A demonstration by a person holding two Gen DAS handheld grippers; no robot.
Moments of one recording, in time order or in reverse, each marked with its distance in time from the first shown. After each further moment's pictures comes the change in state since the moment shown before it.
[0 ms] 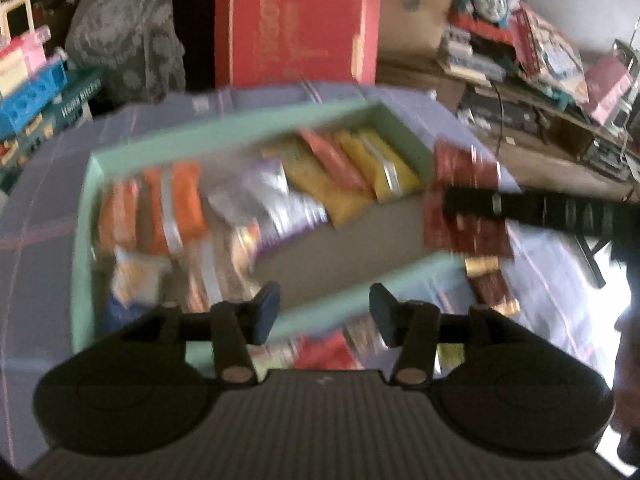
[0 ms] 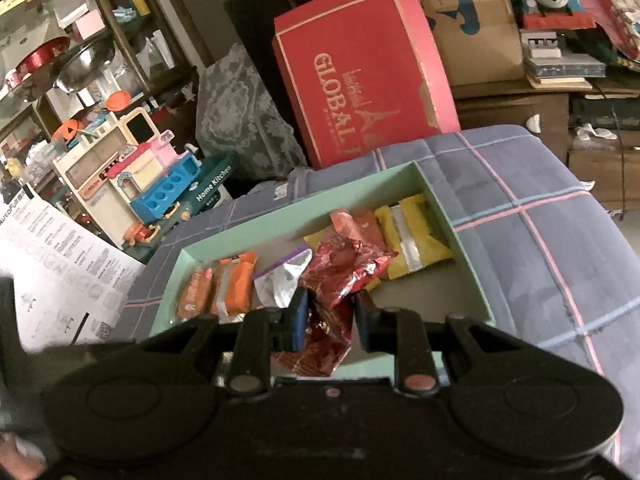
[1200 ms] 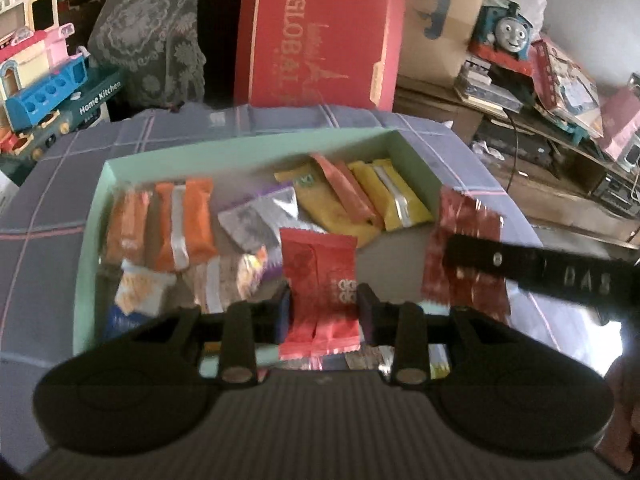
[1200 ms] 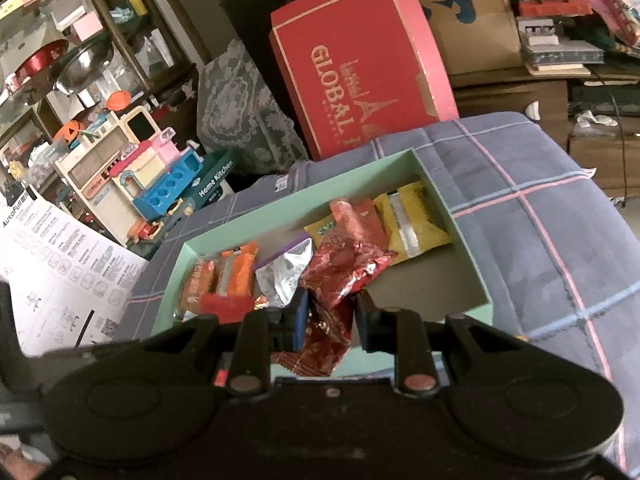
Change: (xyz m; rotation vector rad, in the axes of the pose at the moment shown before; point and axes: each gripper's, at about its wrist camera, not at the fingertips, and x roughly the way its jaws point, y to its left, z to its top) left arm -0.001 0.002 0.024 -0.077 -0.078 0.034; right arm 0.004 -0.002 0.003 0.017 0.034 0.023
